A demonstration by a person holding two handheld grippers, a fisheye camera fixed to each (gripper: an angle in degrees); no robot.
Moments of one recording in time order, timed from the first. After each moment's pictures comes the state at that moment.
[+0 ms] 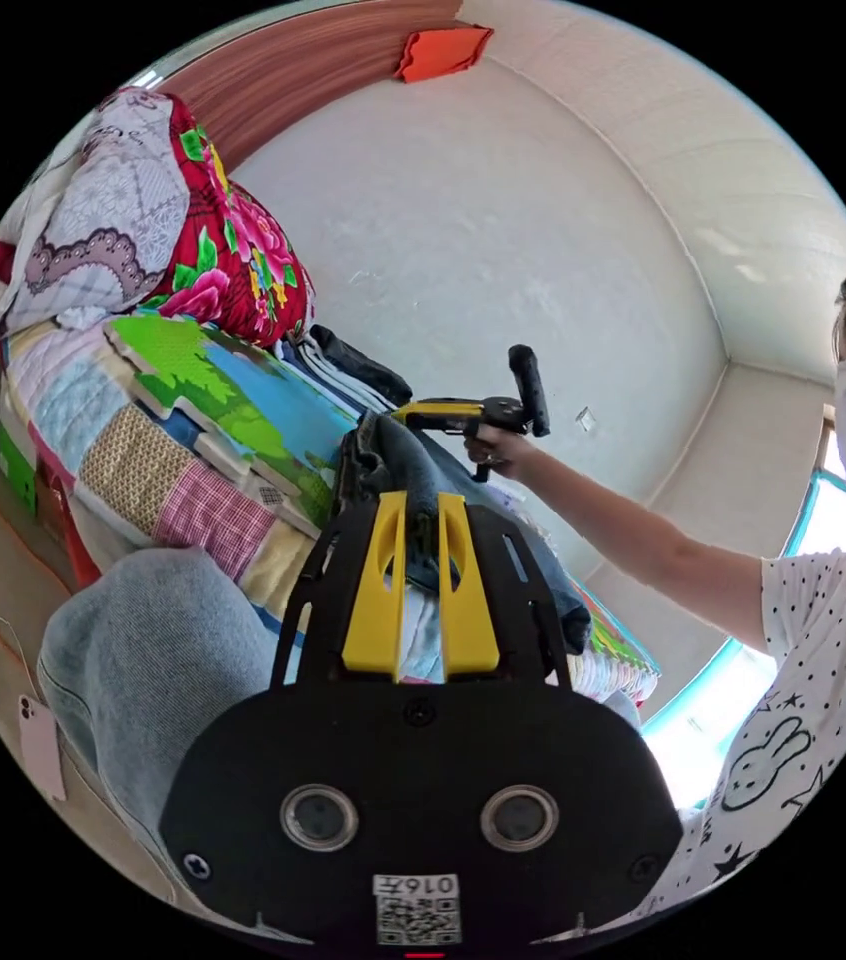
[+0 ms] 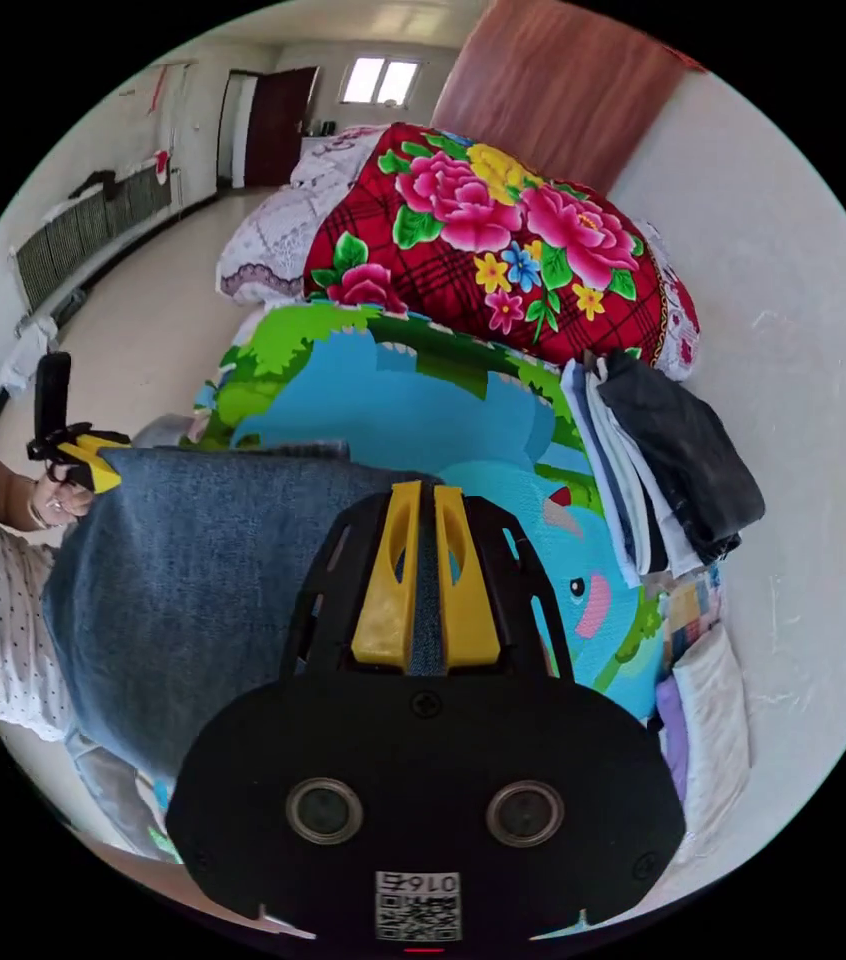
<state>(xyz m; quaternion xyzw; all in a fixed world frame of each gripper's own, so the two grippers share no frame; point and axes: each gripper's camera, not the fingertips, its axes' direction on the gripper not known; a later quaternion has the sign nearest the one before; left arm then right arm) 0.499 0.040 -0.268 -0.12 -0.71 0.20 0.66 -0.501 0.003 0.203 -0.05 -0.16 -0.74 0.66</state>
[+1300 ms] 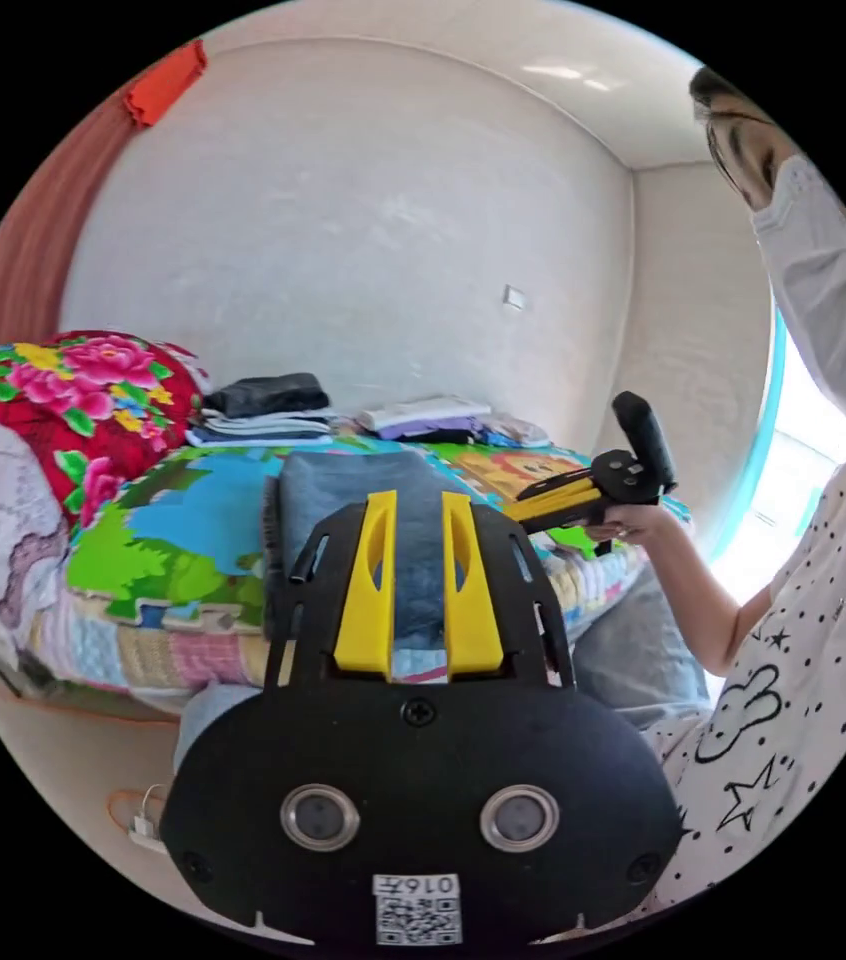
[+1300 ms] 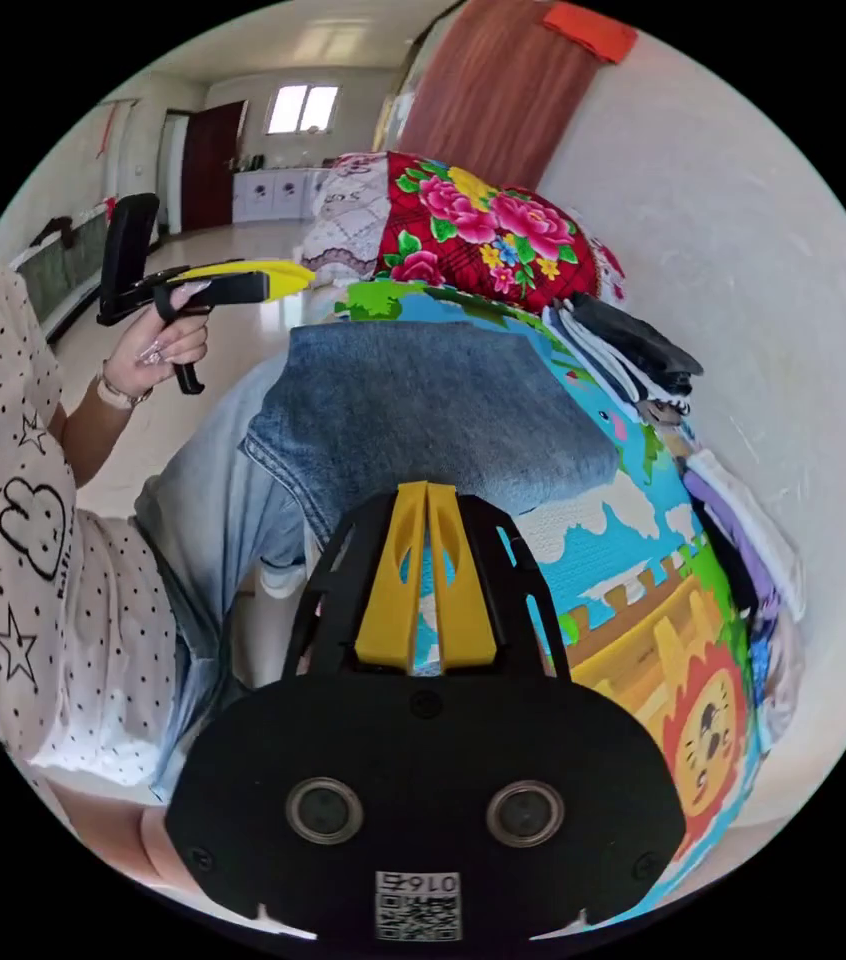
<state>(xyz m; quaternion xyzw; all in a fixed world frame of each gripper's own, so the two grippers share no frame) 0.491 0.011 -0.045 -0.37 -0.64 0.39 0.55 -0.207 0.268 0.039 -0.04 -0.16 -0.59 0.79</state>
